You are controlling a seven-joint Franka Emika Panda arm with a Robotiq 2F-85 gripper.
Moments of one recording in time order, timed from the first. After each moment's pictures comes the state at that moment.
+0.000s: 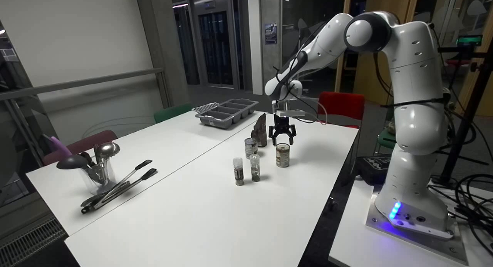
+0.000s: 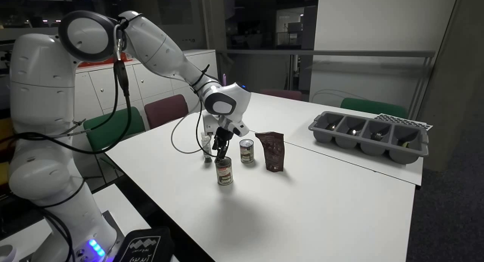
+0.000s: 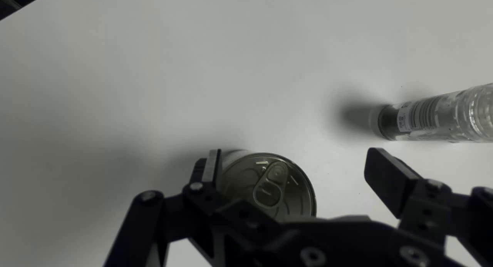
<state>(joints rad) -0.14 0.33 -0.10 -2.07 0.33 2.04 0.15</state>
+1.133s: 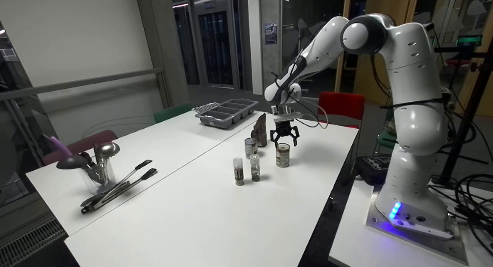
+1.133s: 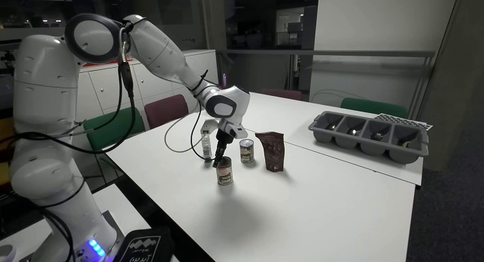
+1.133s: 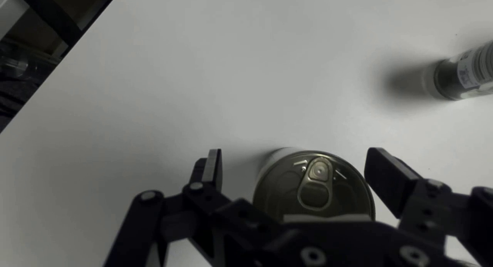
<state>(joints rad) -0.11 0.36 -0.13 -2.07 0.24 2.05 0.47</state>
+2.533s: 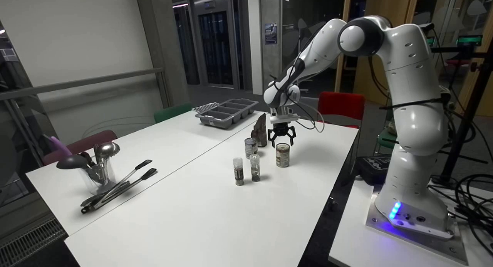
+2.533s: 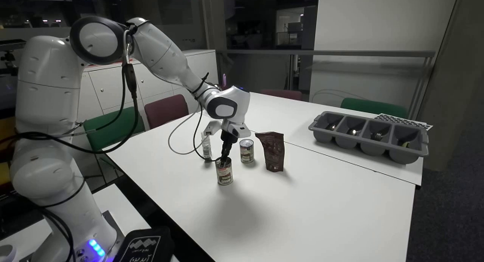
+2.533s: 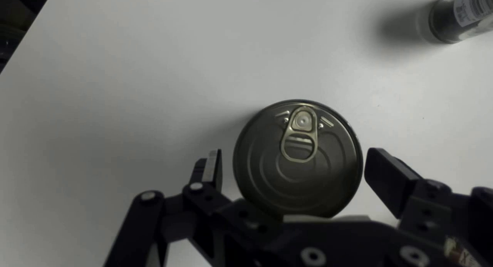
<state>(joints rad) -0.09 0.39 -0.15 -2.05 0.22 2.17 0.54</state>
